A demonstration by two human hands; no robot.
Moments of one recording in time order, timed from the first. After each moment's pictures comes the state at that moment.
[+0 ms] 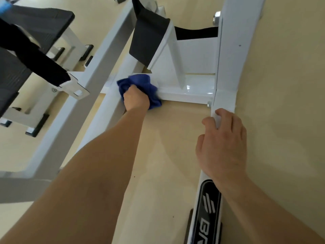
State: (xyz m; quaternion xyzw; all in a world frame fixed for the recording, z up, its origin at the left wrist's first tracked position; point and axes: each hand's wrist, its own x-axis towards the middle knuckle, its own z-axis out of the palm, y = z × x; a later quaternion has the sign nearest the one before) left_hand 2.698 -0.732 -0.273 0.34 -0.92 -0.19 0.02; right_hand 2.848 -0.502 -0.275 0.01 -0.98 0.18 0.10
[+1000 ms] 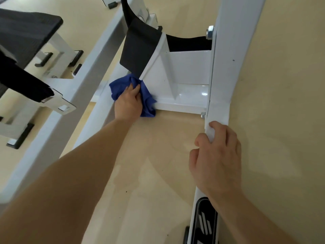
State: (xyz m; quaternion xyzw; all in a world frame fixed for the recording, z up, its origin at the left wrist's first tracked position) left_hand 2.691 -0.756 -0.282 0.07 -0.99 -0.11 0.09; right_hand 2.846 -0.505 -0.275 0.01 -0.98 0.19 0.10
